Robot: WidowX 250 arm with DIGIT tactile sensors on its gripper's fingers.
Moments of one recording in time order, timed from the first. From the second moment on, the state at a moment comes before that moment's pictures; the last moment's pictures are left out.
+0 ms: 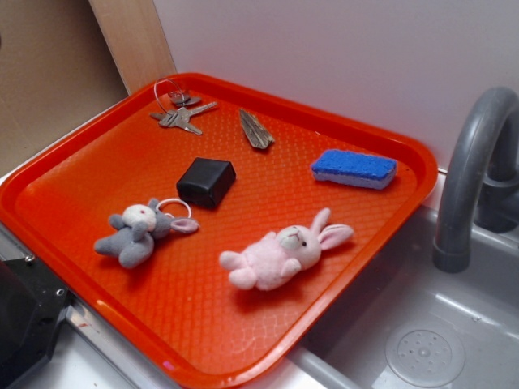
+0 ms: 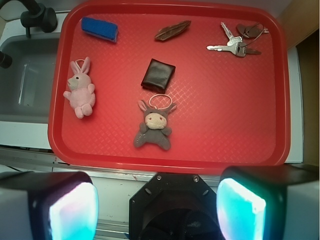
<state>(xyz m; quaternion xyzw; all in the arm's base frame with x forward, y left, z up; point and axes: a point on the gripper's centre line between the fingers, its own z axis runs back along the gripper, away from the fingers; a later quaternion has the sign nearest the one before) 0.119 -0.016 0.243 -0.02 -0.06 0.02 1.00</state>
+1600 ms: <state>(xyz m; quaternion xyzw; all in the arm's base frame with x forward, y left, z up) 0.290 0.009 0.106 0.13 -0.20 0.34 0.91</state>
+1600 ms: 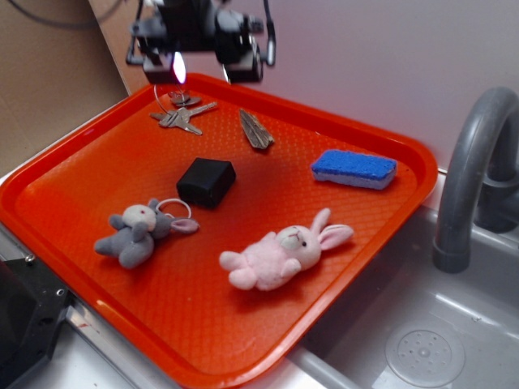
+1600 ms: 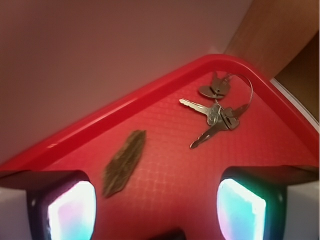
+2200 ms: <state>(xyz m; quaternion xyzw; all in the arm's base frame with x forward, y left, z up) 0.317 0.012 0.052 0.14 -0.27 0.31 0.90</state>
